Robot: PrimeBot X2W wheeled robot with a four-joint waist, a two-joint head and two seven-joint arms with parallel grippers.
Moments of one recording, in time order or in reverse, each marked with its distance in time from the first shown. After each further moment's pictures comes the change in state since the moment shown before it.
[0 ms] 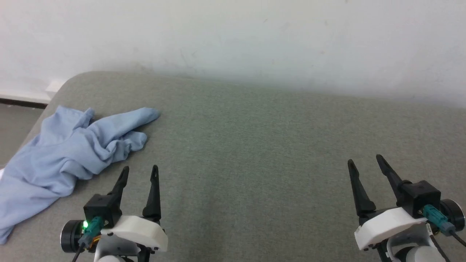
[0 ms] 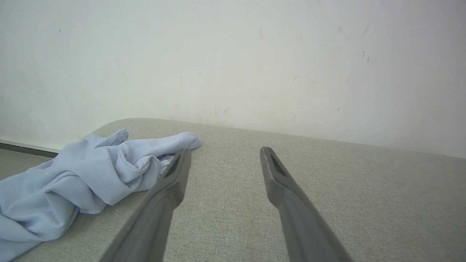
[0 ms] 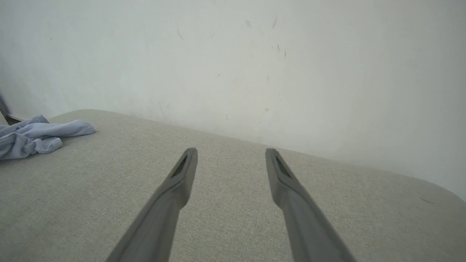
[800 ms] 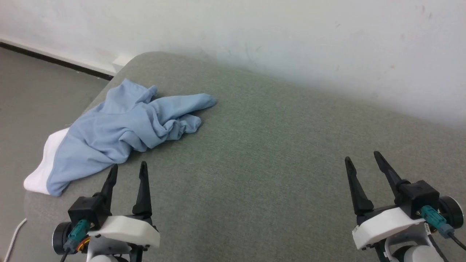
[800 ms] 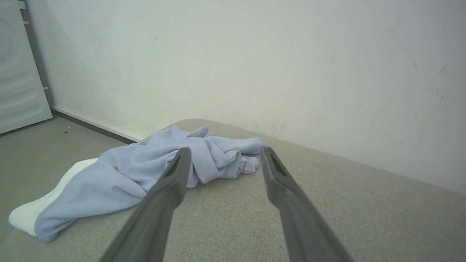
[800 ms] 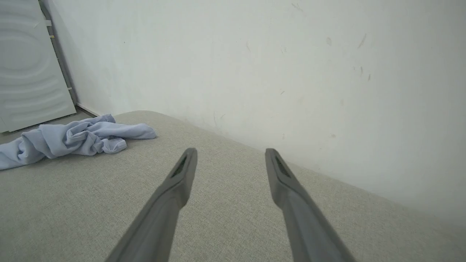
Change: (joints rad) left arm -0.008 0.000 0.038 0.011 -0.053 -0.007 -0.049; right arm 0.000 0.001 0.017 -0.022 -0.012 0.000 -0.018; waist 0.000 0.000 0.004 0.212
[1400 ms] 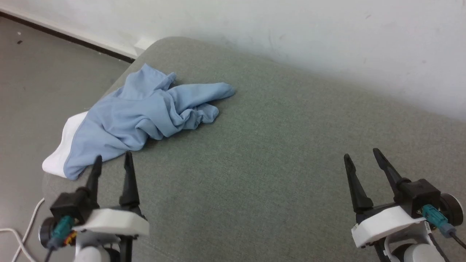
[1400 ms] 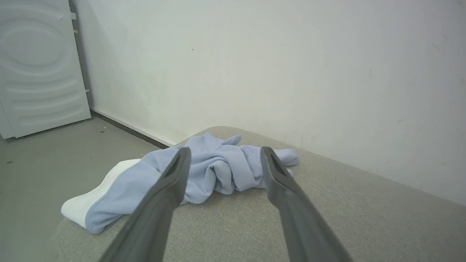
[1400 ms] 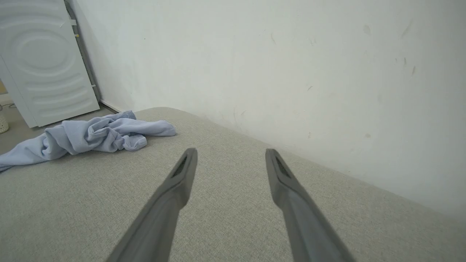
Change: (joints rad) left arm -0.015 0.000 0.039 -0.004 -0.024 0.008 -0.038; right arm -0.001 0.001 0.008 -0.016 0.008 0.000 -0.004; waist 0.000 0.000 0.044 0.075
